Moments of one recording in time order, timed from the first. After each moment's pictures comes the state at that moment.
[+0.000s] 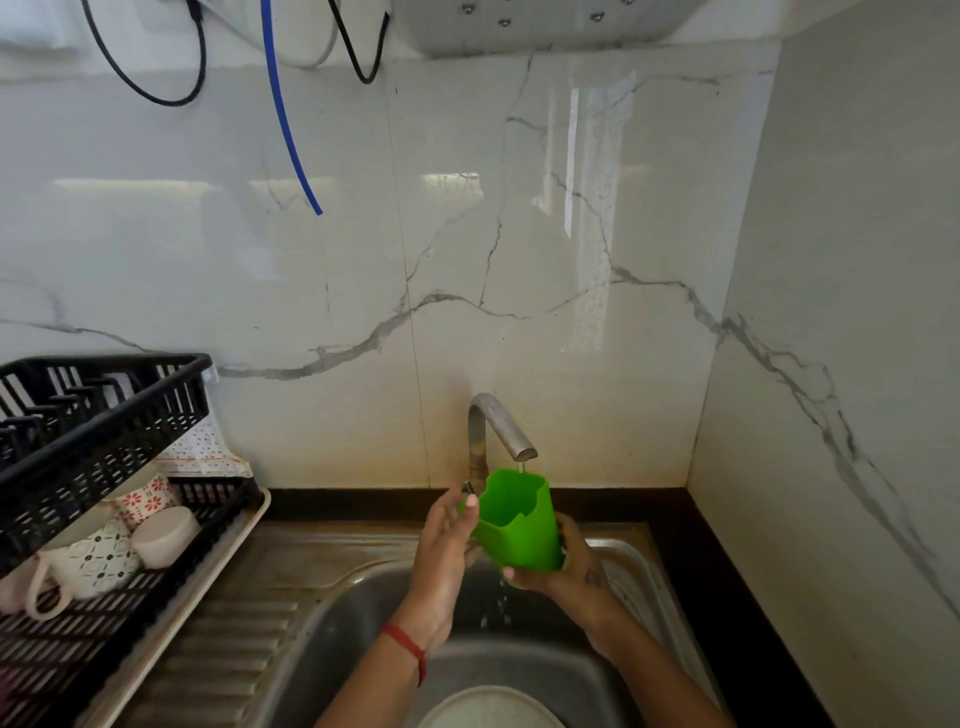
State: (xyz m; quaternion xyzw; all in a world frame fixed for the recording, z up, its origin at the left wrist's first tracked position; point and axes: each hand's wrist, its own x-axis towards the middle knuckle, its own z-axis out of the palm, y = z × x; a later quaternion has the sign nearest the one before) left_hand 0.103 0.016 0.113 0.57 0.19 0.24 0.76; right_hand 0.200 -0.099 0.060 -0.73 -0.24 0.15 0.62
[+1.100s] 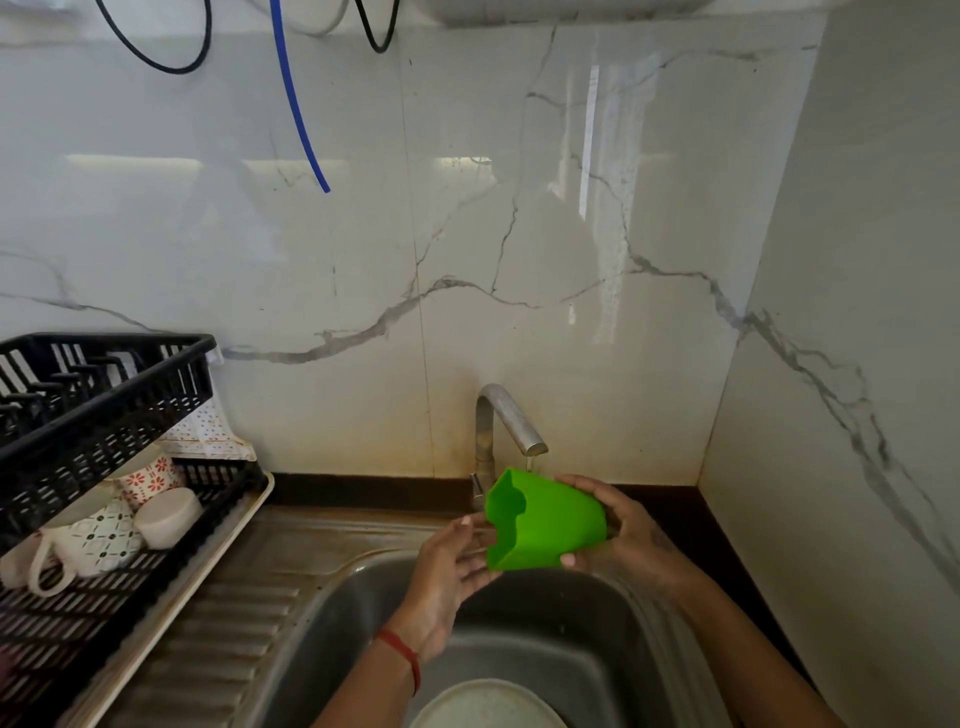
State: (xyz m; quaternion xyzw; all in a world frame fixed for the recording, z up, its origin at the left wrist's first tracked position) left_hand 0.104 0.031 0.085 0.50 0.25 0.16 0.81; right_hand 0.236 -0.140 0.111 -0.70 -0.35 0.21 0.58
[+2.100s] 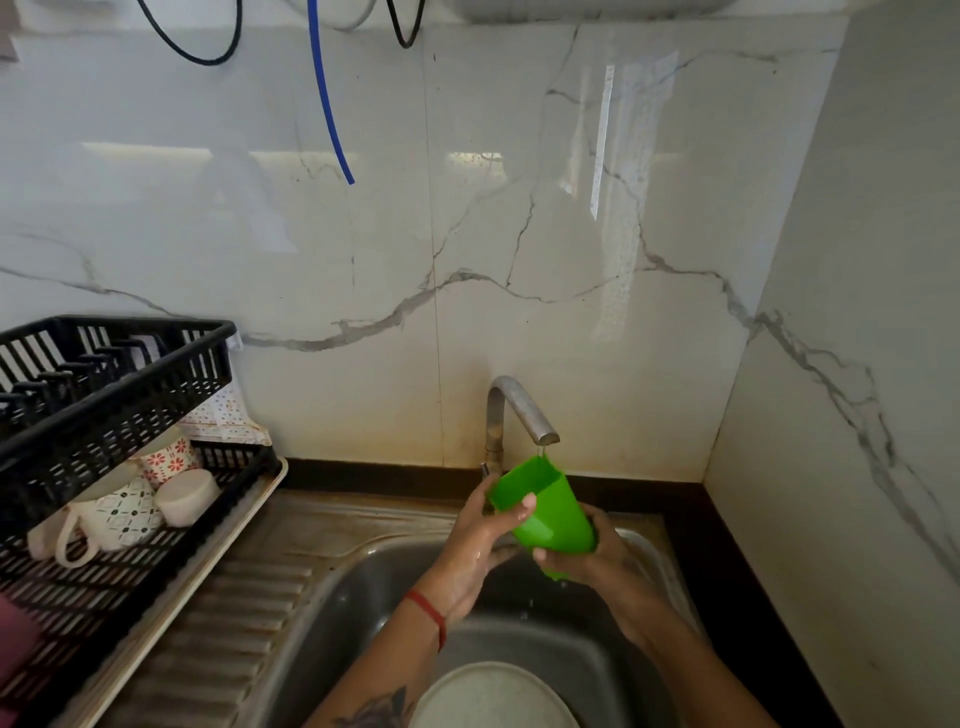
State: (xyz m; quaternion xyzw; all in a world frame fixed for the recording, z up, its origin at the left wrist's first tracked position) left_hand 0.105 0.014 0.110 0.56 0.15 0.13 0.81; right_hand 0.208 -0.115 0.064 -0.72 -0.18 0.24 0.63
